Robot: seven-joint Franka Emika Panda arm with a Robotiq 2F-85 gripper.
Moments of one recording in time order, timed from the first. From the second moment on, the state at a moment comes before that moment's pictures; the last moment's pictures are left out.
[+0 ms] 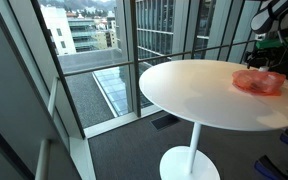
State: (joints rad) arm -0.29 0.67 -0.32 -1.69 0.01 2.32 0.29
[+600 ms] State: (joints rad) arm -0.27 0.73 -0.32 -1.66 0.01 2.32 0.30
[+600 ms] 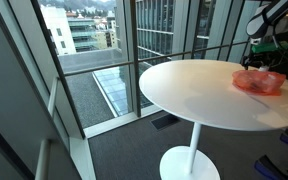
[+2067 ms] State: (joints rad) arm -0.28 0.73 -0.32 -1.66 0.03 2.34 0.34
